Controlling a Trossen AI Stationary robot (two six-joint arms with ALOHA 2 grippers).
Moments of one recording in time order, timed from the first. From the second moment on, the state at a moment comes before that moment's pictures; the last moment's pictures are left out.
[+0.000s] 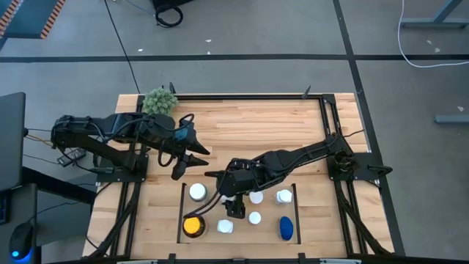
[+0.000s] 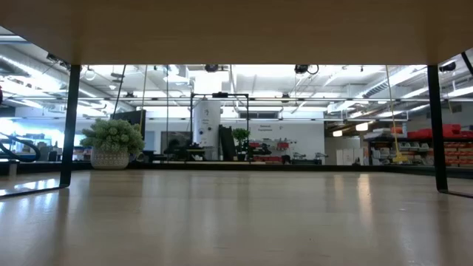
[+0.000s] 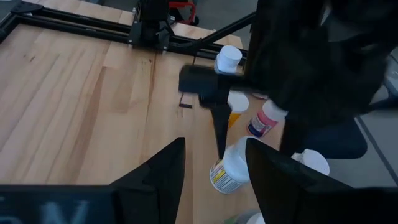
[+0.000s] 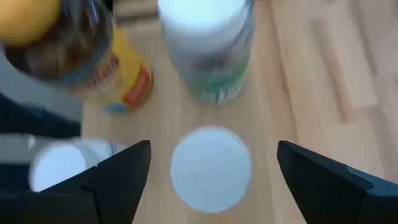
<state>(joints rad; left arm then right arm) -0.13 1.19 1.38 -0.68 0.05 -0.27 0.34 2.09 2.25 -1.11 0.11 0.43</state>
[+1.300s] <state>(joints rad) -0.01 0.37 0.79 -0.63 -0.11 -0.54 0.08 2.05 2.36 -1.20 0.07 0.39</state>
